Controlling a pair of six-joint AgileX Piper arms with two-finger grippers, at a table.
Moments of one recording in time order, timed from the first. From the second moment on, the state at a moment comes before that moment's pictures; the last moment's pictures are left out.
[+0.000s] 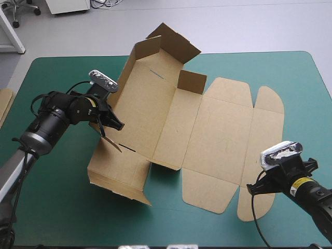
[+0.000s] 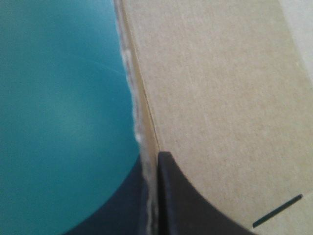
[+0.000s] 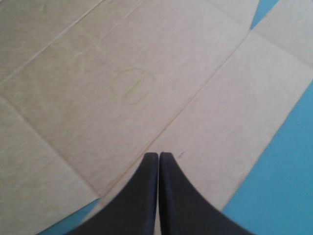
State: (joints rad) left arm -0.35 1.43 -1.28 0.09 0.83 0.31; right arm 0.39 0.67 -0.63 -0.12 0.68 0.04
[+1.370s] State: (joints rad) left arm -0.99 1.45 -1.11 1.67 0.72 -0.42; right arm 0.39 0.67 -0.77 -0.24 1.04 0.21
